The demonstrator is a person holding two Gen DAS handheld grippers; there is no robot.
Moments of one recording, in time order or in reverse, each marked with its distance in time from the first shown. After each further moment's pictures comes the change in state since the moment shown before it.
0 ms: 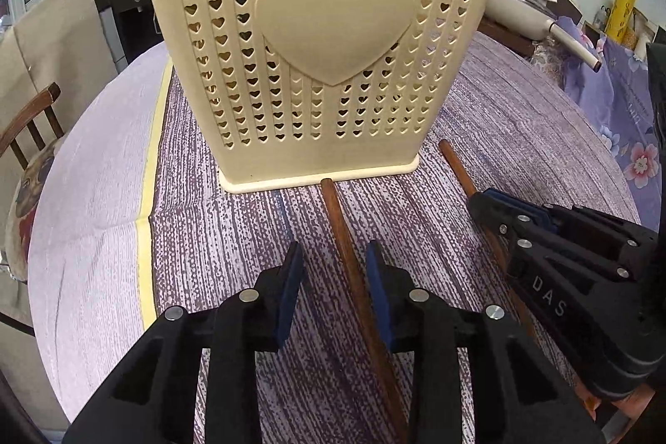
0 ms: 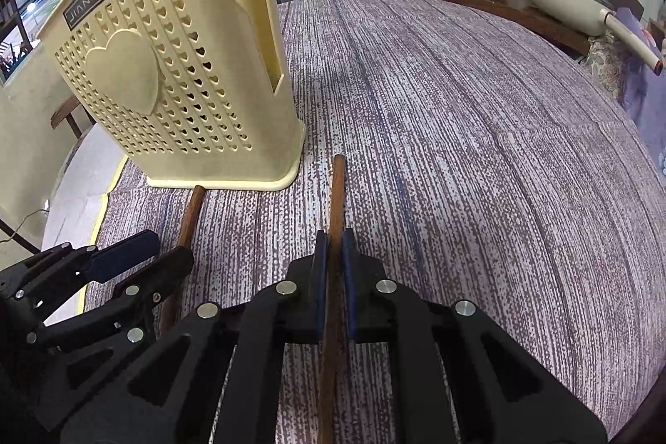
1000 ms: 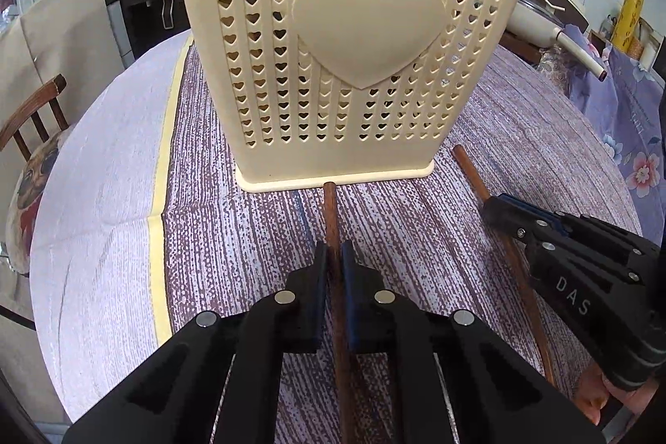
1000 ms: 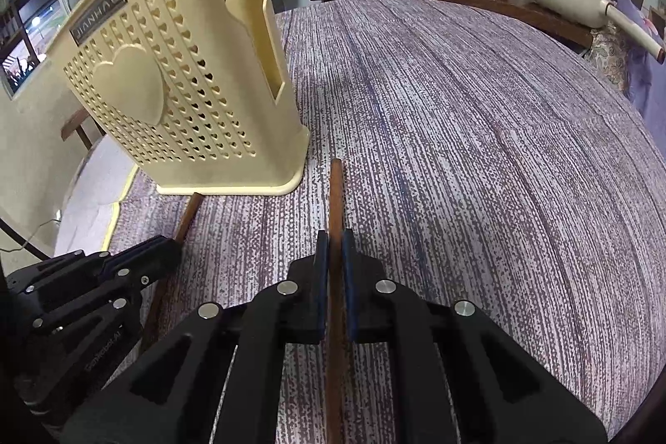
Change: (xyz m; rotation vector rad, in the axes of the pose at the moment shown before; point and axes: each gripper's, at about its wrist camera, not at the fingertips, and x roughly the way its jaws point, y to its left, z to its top) left arm -0.009 0.026 -0.004 -0.038 -0.007 -0.005; right arm -0.007 -0.010 -0.004 0.035 -0.029 0.059
